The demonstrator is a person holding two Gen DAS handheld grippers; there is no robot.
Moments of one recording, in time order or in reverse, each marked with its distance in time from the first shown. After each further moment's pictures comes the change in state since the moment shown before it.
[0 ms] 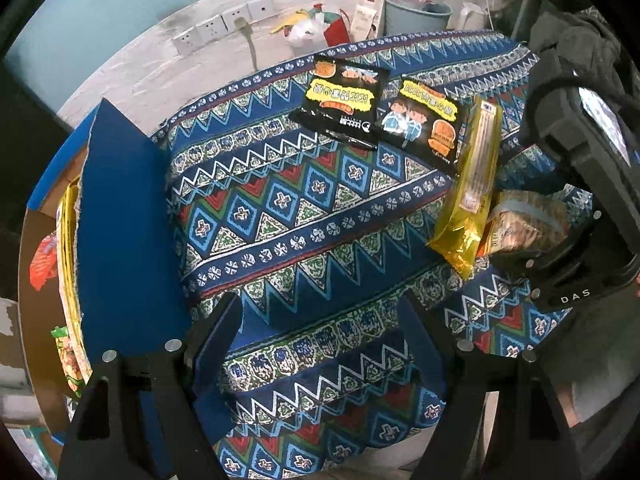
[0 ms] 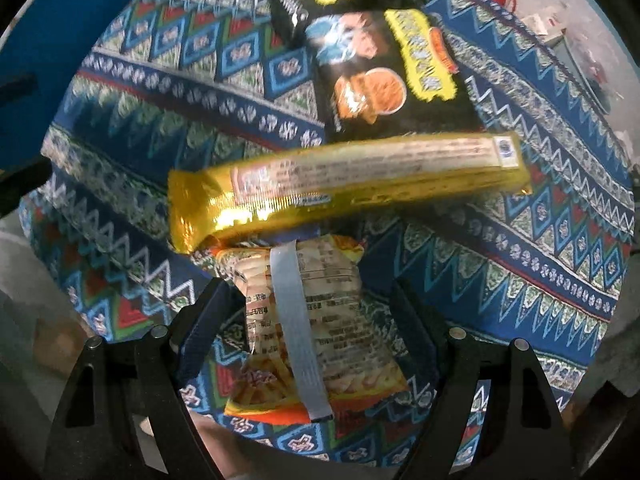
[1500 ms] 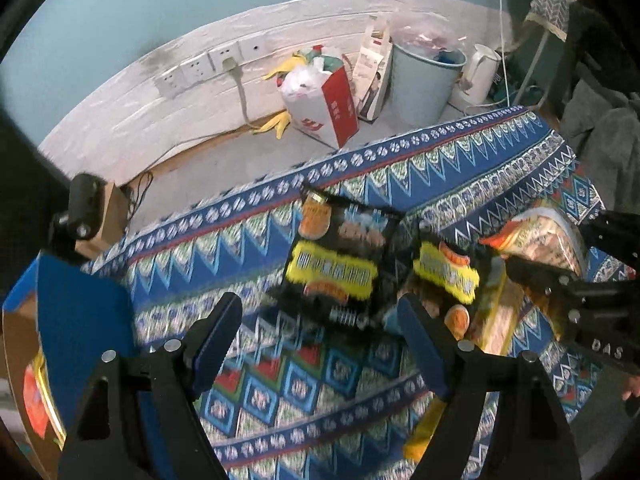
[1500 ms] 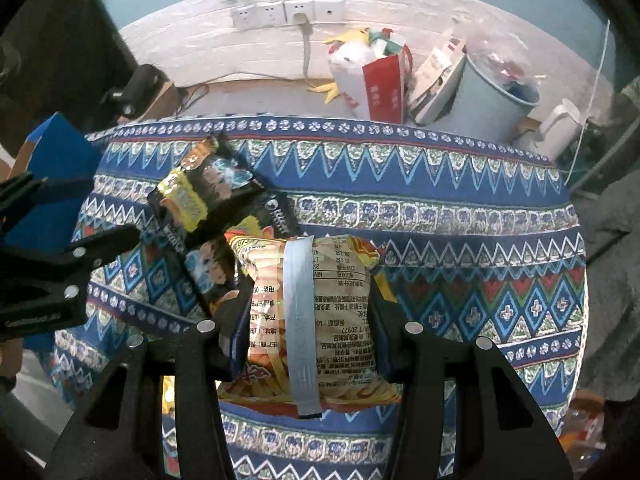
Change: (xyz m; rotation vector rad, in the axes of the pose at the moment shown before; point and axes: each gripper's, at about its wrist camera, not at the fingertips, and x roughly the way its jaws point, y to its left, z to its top) left arm 0.042 -0.004 0.150 -0.038 -0.104 -0.046; right arm -0.075 -0.105 0.043 0.323 -0.390 -0.001
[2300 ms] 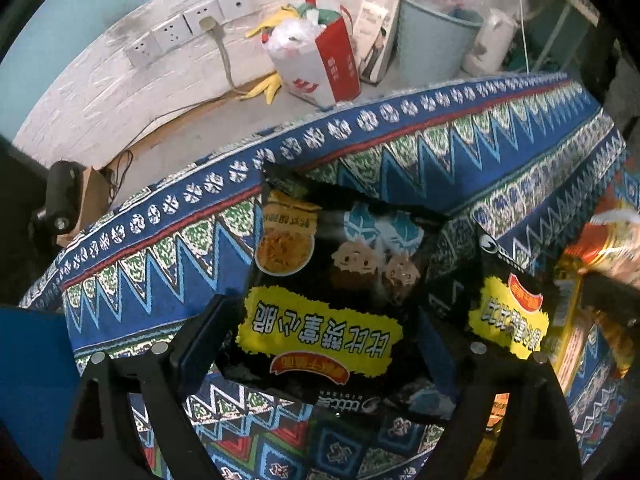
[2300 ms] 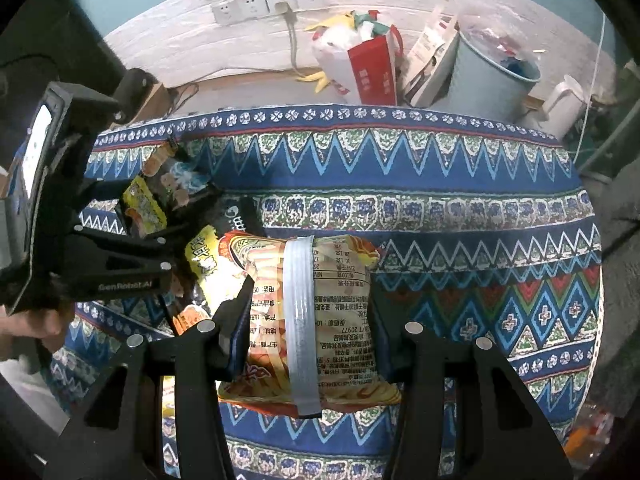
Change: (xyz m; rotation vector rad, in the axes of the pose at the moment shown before) left arm 0.087 -0.007 0.019 -0.003 0.127 0.004; right arm 0.024 -0.032 0.004 0.046 0.036 0.030
